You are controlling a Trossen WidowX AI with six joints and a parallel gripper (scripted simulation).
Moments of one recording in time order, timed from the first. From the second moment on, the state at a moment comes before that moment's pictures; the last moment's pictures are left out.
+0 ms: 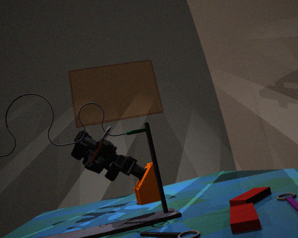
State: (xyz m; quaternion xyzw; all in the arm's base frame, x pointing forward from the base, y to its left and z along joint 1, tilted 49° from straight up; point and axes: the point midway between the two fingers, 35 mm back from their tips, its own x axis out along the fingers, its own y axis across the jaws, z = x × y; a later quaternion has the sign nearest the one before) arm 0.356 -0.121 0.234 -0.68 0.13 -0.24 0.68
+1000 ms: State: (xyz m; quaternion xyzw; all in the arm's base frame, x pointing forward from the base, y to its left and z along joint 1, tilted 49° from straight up) arm 0.360 -0.111 0.179 -0.55 0.15 -0.22 0.79
